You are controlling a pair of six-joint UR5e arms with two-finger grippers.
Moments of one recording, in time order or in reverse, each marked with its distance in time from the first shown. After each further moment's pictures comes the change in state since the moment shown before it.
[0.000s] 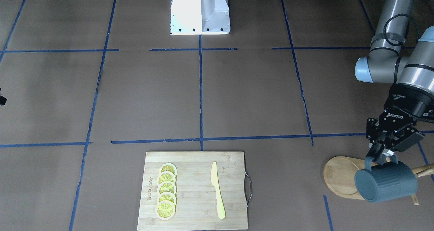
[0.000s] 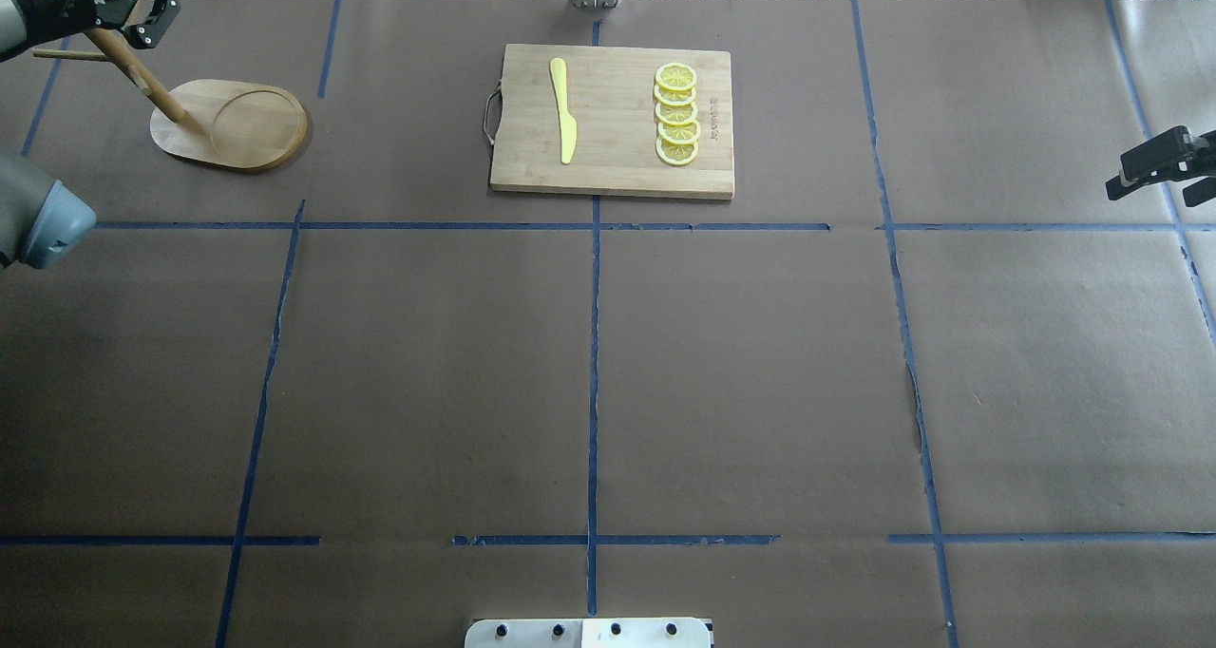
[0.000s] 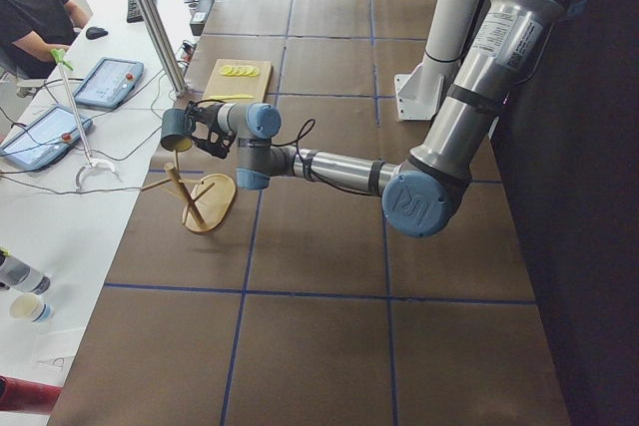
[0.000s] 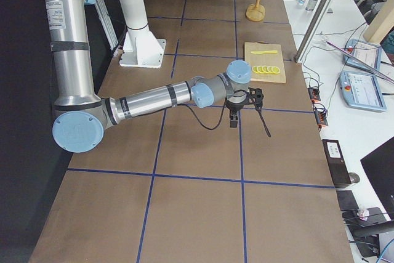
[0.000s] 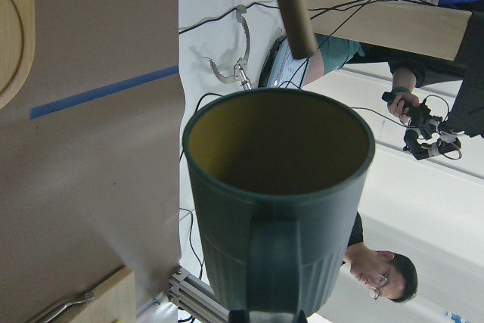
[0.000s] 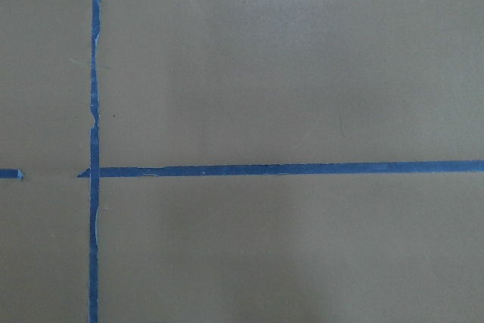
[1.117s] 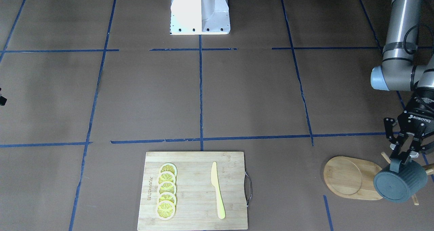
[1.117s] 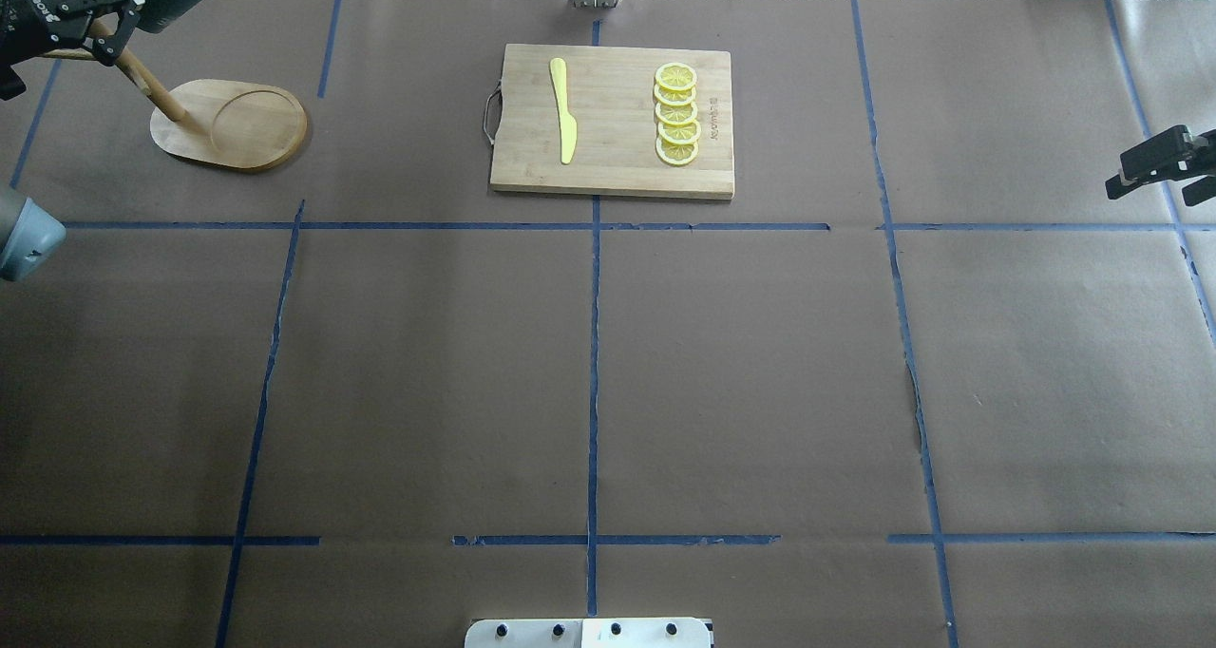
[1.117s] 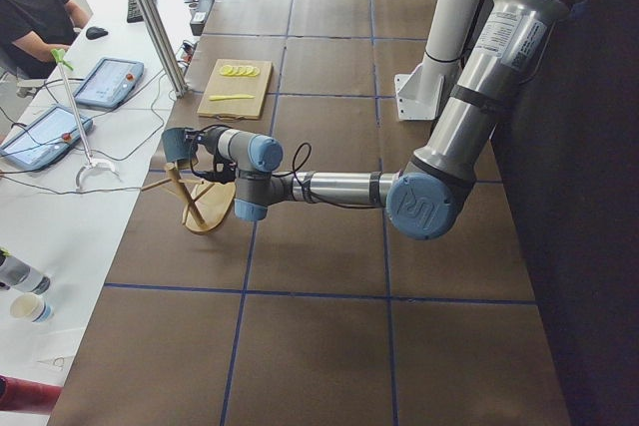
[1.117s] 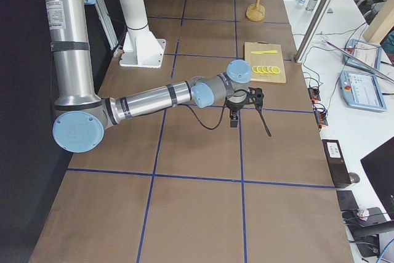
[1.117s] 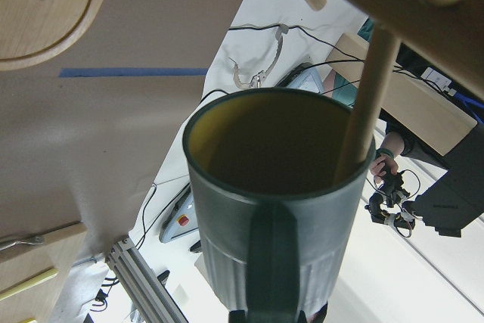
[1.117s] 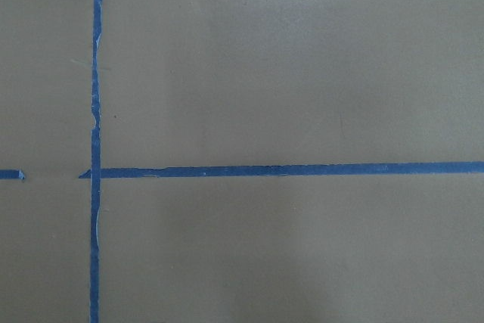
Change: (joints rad) left arm -0.019 0.014 0.155 -0.244 -0.001 -0.331; right arm 0.000 0.001 0.000 0.003 0.000 0.002
